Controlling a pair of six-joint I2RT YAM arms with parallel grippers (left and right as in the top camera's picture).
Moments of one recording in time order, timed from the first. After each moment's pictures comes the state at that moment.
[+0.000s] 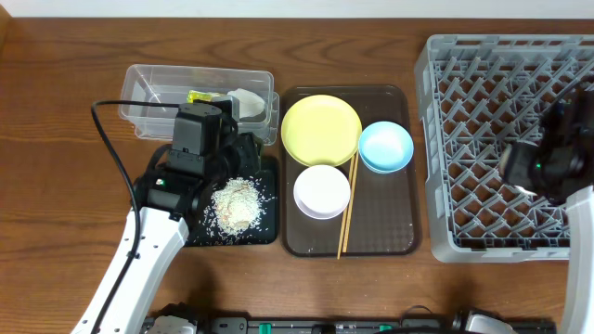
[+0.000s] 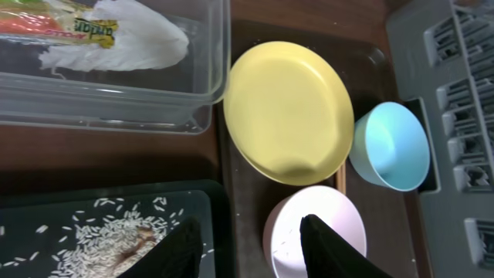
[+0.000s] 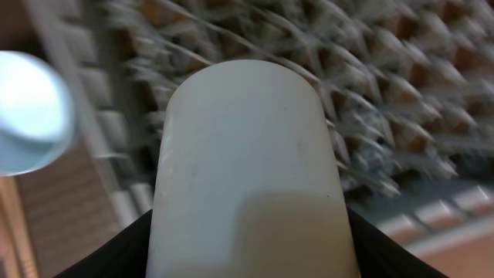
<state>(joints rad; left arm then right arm) -0.25 1.22 0.98 -0.58 0.20 -0.40 -0.28 1.31 1.30 -1.20 0.08 0.08</state>
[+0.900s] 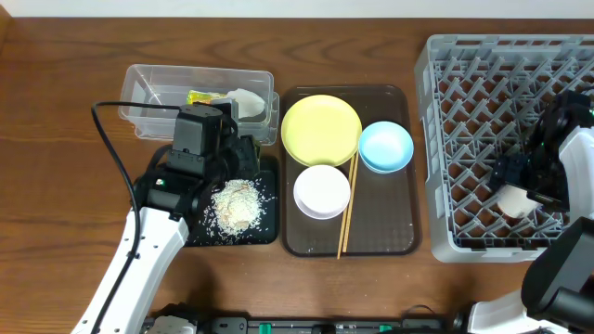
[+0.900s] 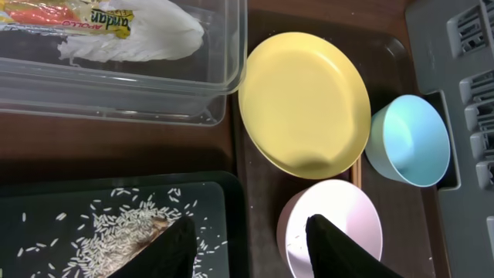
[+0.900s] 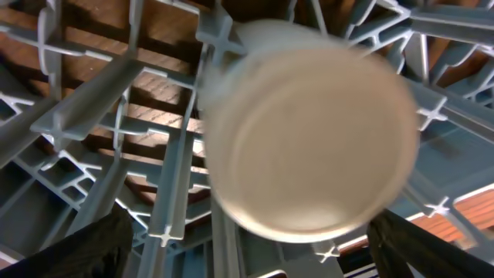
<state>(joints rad) -0.25 1.22 0.98 -0.61 0.17 -0.38 -0.36 1.71 1.31 -1.24 0.14 0.11</state>
